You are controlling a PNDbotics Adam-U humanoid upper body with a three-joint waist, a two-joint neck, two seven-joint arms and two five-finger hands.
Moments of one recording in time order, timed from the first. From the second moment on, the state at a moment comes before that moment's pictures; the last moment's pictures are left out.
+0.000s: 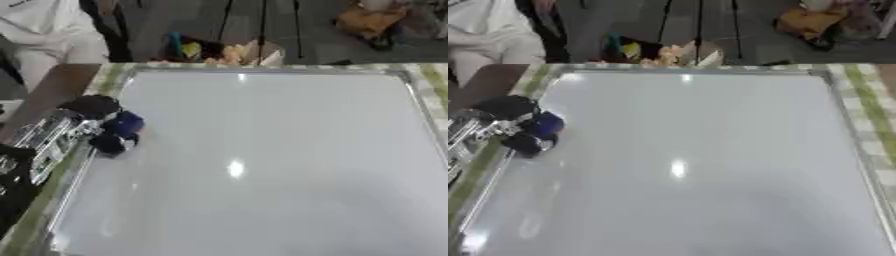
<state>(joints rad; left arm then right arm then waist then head) -0.71 0.76 -0.22 -1.33 -1.00 0.00 -0.51 -0.22 -0.50 -0.04 -1.98 0.22 -0.57 -0.51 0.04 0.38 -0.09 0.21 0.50</state>
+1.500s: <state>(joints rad) -0.72 0.75 -0.29 -1.42 -0.91 -0.04 -0.62 -0.22 -0.50 -0.04 -1.98 0.22 -0.57 -0.51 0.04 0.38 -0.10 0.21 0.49</state>
